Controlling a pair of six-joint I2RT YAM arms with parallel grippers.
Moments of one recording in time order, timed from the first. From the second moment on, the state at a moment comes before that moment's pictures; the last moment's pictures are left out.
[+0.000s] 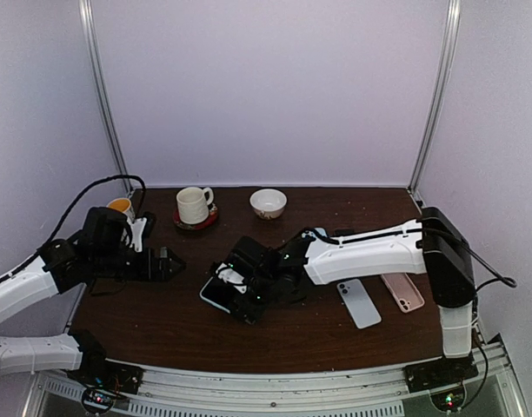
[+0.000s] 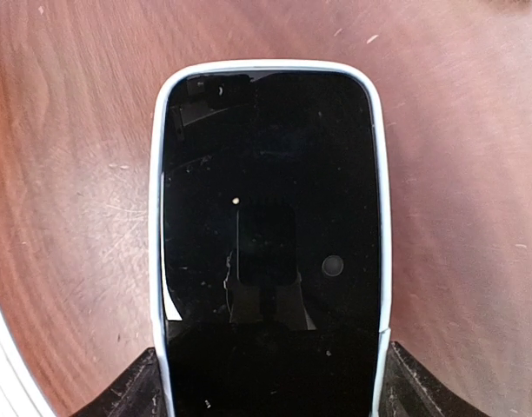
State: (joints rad) left arm -0.59 0.86 0.65 -0.50 0.10 -0.52; right arm 1.18 2.09 1.57 -0.51 0.08 0.09
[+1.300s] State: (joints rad) left arm -0.62 1.03 0.89 -0.29 0.72 -0.59; right arm 1.23 1.50 1.24 -0.29 0.24 -0.12
